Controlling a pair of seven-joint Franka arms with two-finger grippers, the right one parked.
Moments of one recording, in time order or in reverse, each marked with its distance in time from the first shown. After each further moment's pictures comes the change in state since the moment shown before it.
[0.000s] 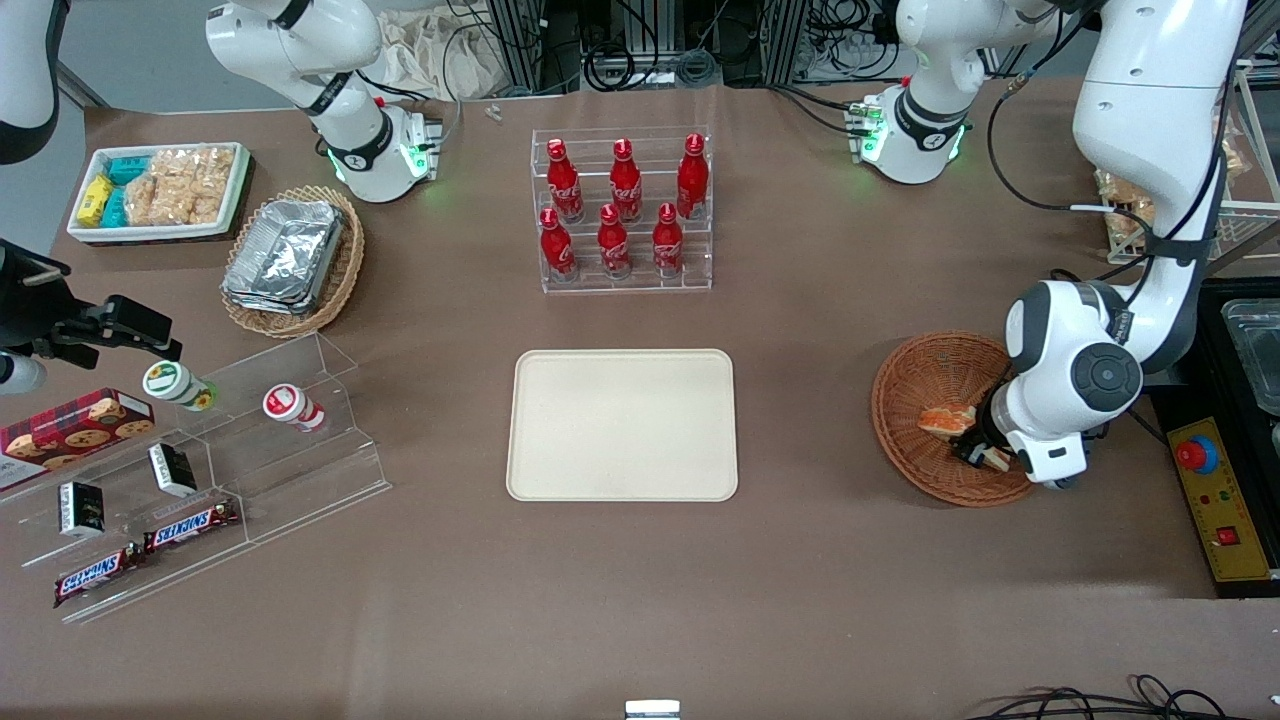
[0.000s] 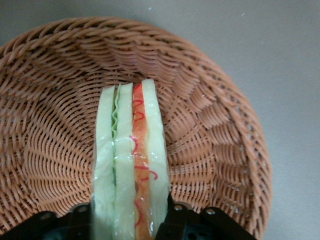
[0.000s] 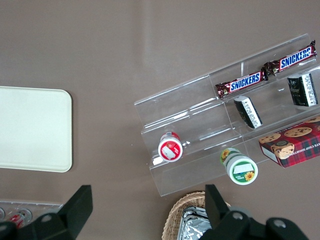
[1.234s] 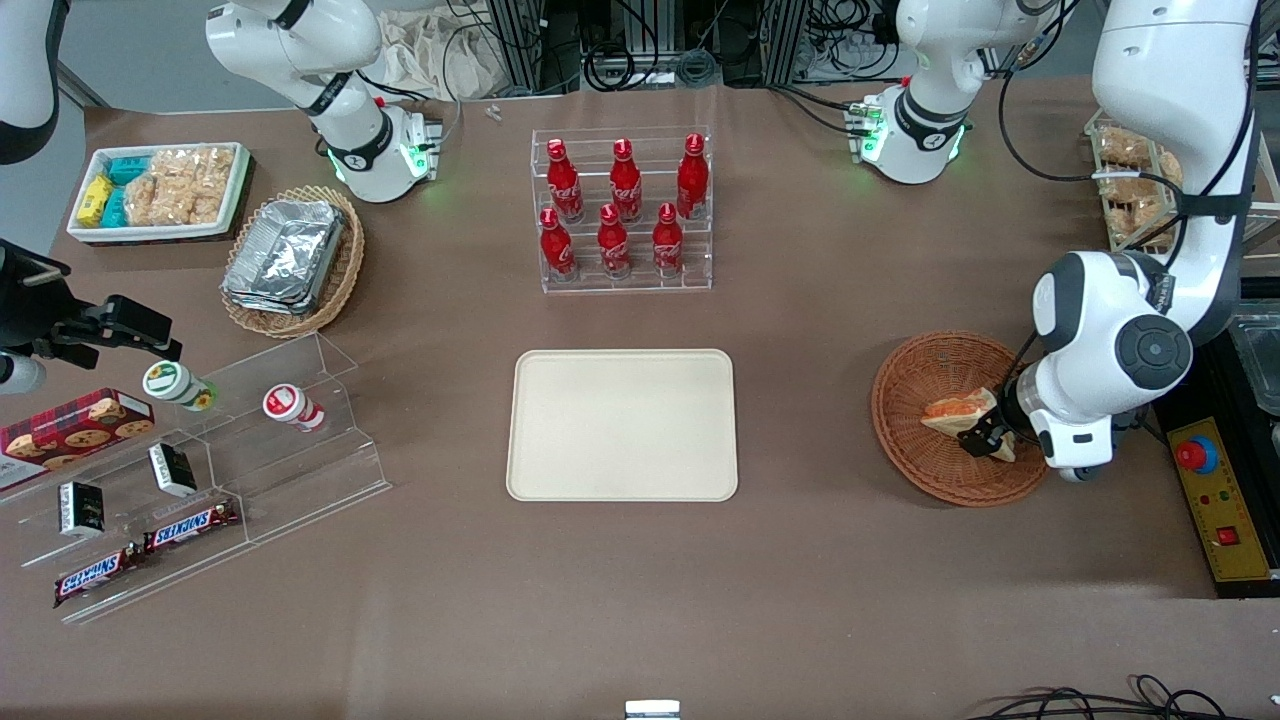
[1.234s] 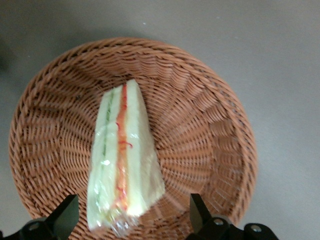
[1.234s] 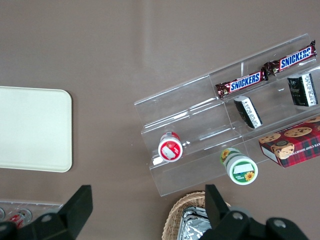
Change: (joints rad) arm 0.020 -0.108 -0.004 -0.028 -0.032 -0.096 0.184
